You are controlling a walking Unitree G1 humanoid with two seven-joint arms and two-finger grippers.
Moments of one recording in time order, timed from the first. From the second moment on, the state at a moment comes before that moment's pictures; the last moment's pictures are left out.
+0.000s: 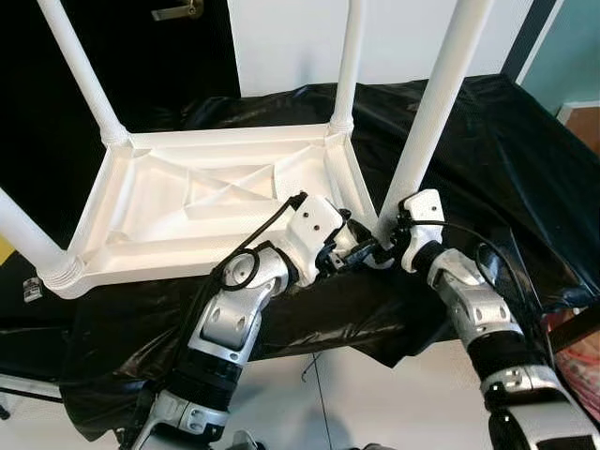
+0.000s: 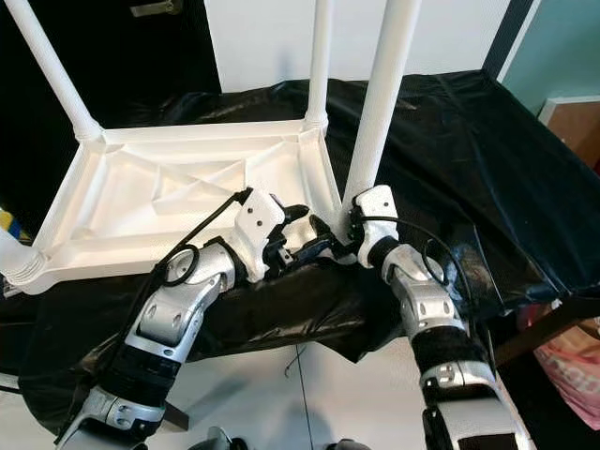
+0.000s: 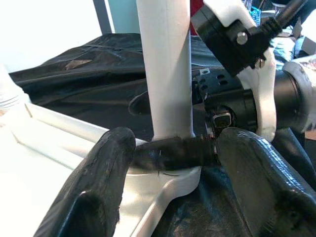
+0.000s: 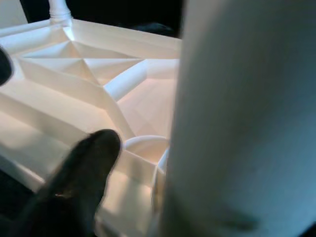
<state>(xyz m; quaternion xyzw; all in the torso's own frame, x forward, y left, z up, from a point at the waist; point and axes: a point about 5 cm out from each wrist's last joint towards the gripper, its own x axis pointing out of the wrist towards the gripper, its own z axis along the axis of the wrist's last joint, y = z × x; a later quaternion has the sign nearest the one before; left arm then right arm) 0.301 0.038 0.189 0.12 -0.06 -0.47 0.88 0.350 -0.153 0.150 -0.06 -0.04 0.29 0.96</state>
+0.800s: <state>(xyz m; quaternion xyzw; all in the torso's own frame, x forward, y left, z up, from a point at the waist) 0.301 0.039 0.189 0.12 -0.06 -0.46 0.88 0.356 -0.156 0.147 -0.05 -0.04 0.25 0.97</state>
